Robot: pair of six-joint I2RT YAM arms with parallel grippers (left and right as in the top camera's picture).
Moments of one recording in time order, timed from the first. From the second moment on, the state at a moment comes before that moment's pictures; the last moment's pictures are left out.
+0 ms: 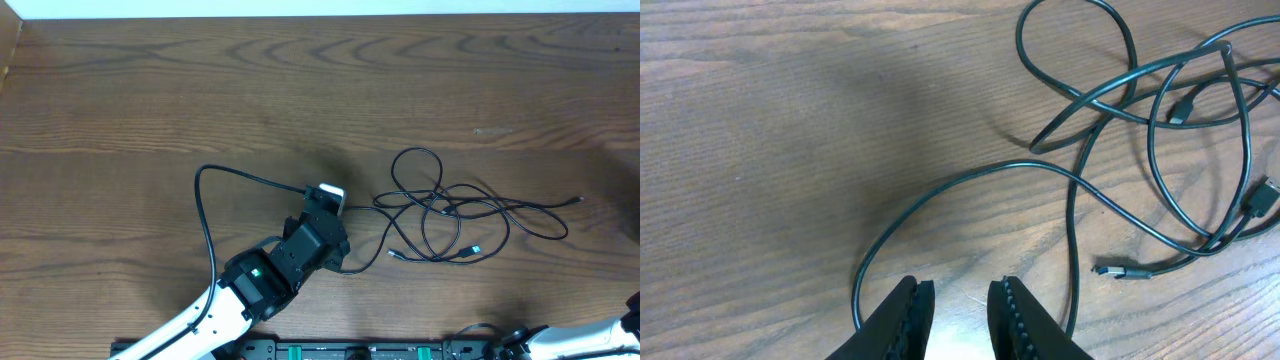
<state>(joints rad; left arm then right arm) -0.88 1.08 0.63 -0.39 -0.21 -0.48 -1.05 1.83 0.96 -0.28 0.27 0.55</state>
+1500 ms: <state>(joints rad) -0.88 1.08 0.63 -0.42 -0.22 -0.49 -0.33 1.27 1.03 -0.74 -0.46 0.30</state>
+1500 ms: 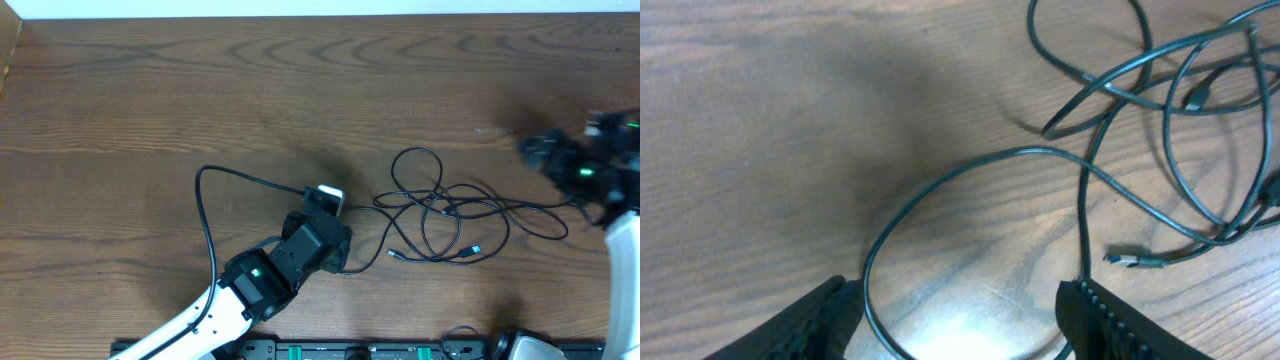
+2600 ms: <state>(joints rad) -0.53 1.08 0.63 -0.45 -0.22 -0.48 0.27 1.55 1.03 -0.83 -0.40 -0.16</state>
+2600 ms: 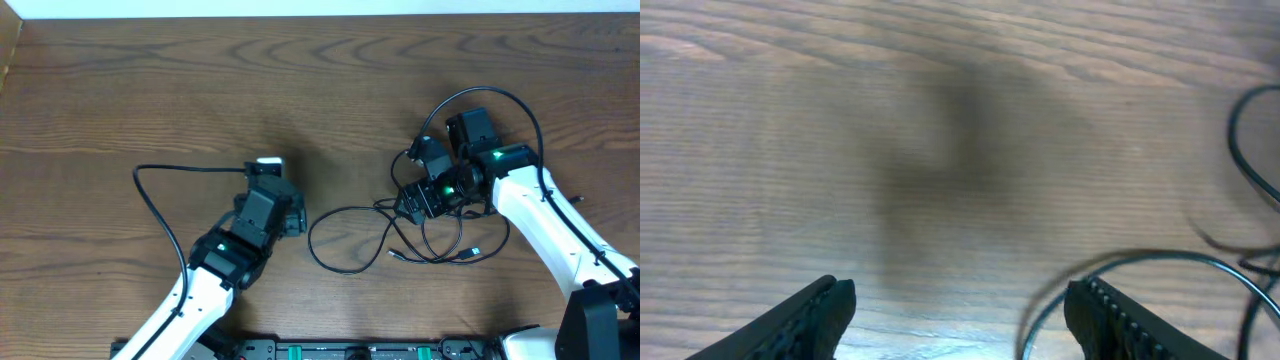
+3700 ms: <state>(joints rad) -0.51 1.08 0.63 -0.45 -0.22 -0.47 0.27 1.50 1.40 -0.92 -0.39 -0.08</state>
